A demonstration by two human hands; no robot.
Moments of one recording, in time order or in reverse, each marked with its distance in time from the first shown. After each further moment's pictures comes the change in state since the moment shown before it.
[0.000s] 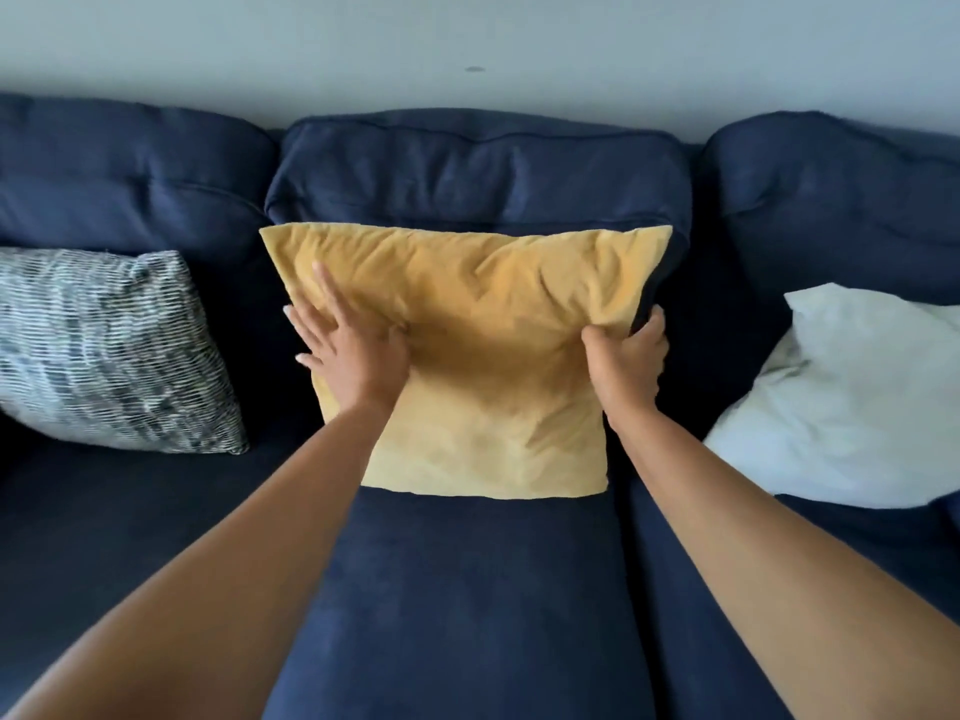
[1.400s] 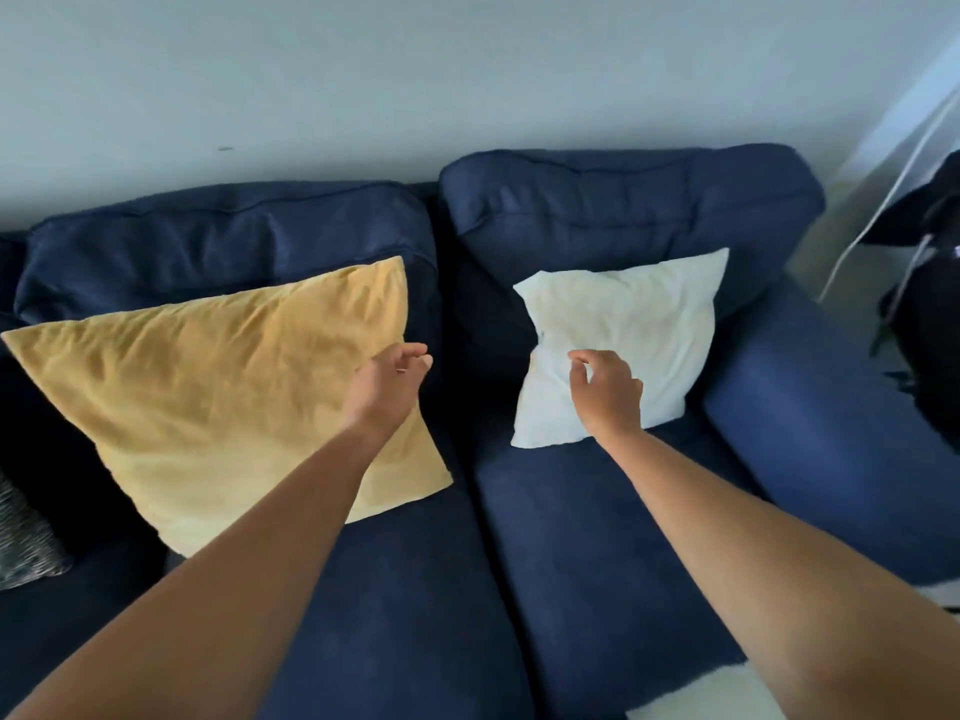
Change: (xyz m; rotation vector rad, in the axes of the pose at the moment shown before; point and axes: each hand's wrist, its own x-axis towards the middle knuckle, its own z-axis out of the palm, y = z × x) left_hand -0.157 0.161 0.065 -0.221 -0.690 0.273; right_hand 0.027 0.092 -0.247 -0.511 0.167 -0.234
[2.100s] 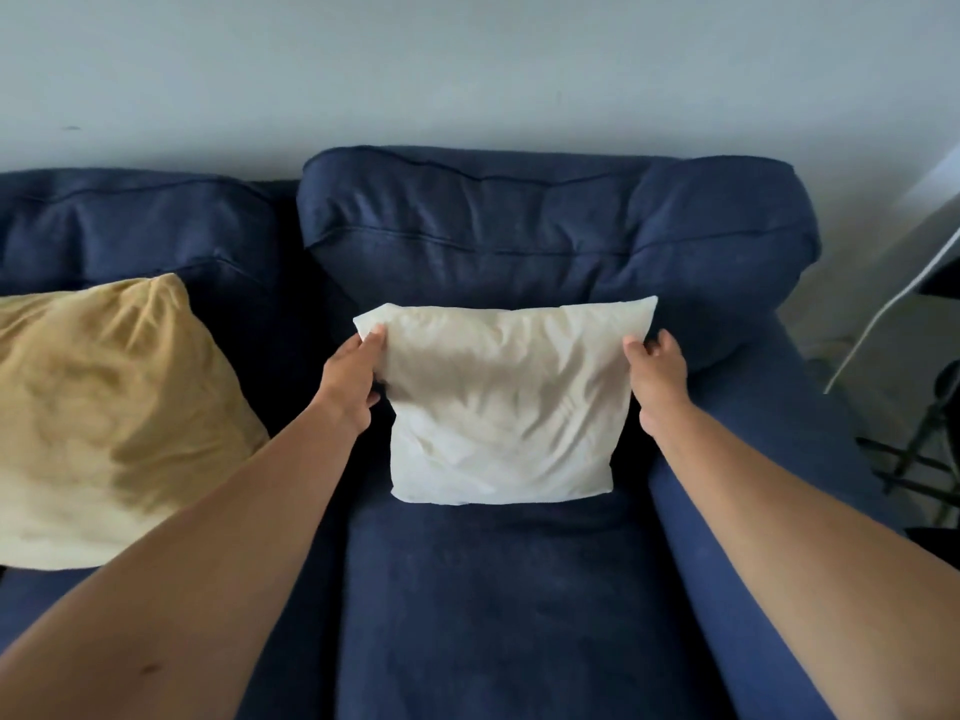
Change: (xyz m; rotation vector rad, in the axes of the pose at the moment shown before) left_hand 0.109 0.104 0.217 -0.678 0.230 -0.453; right_hand 0.248 0.198 -0.089 0.804 -0.147 0.393
